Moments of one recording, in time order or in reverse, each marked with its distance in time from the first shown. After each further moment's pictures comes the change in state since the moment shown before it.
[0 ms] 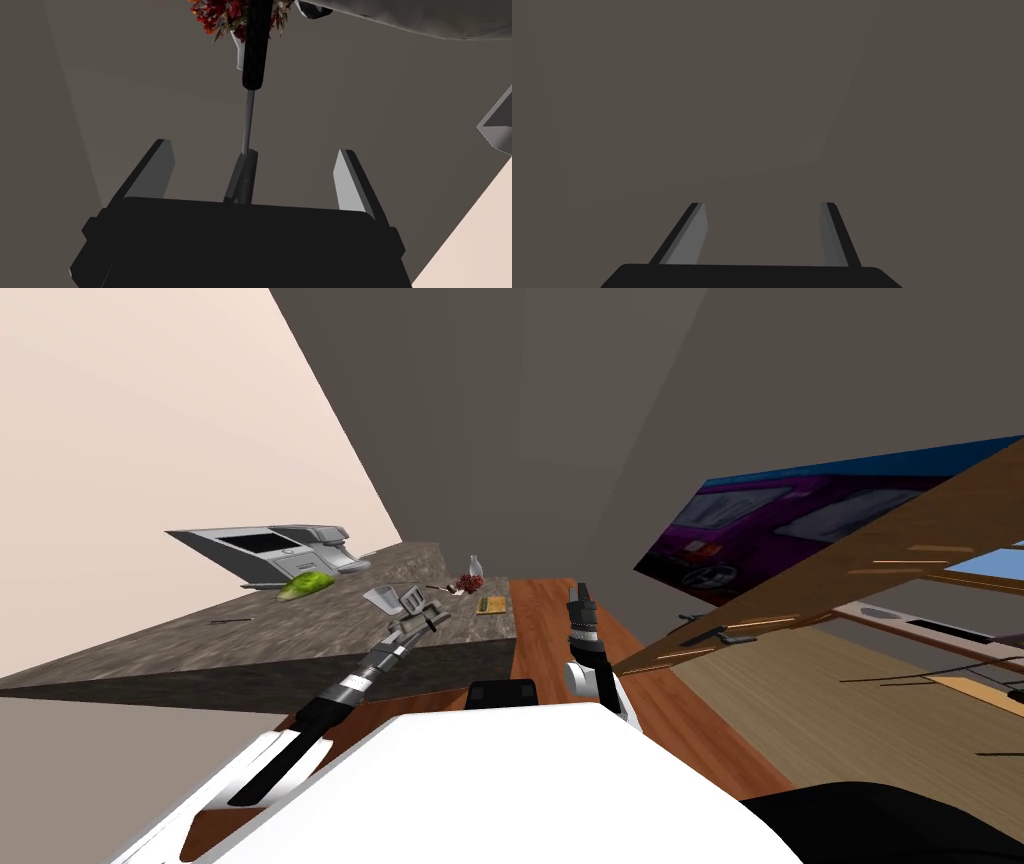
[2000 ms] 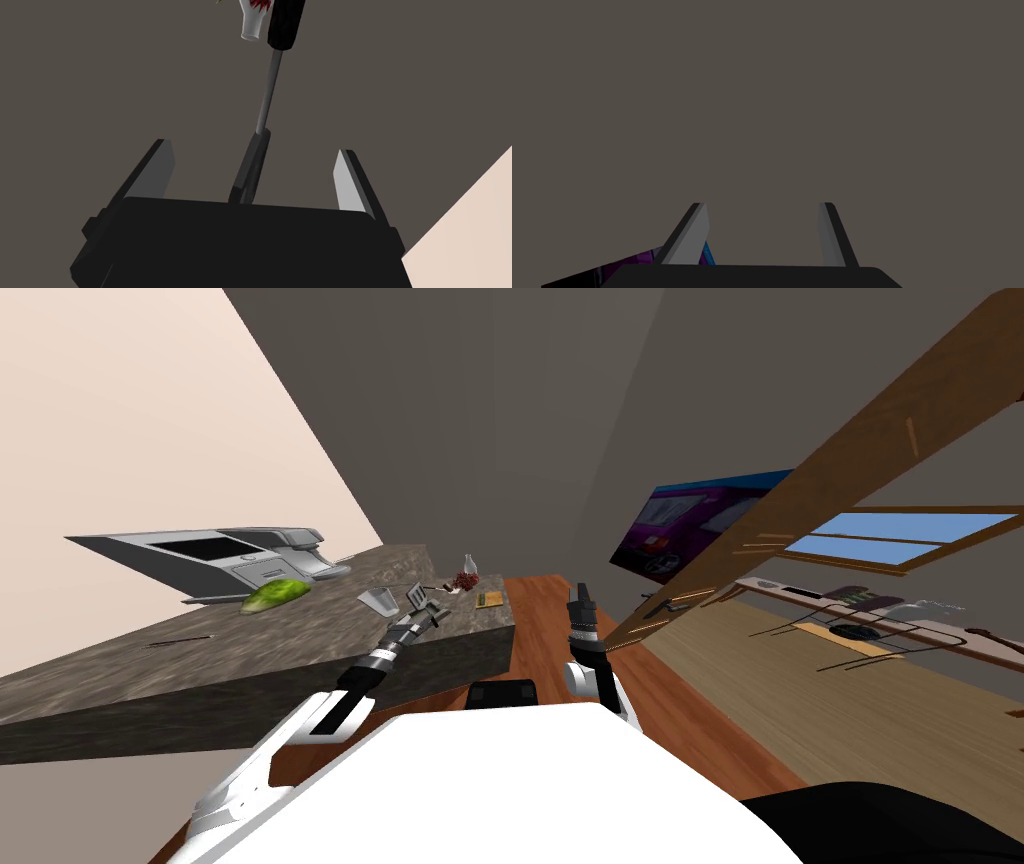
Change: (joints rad) left arm -0.119 -0.082 -0.040 -0.138 -0.054 0.270 0.071; right arm 0.000 0.000 0.000 0.000 0.000 0.000 0.000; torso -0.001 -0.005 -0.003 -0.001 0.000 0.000
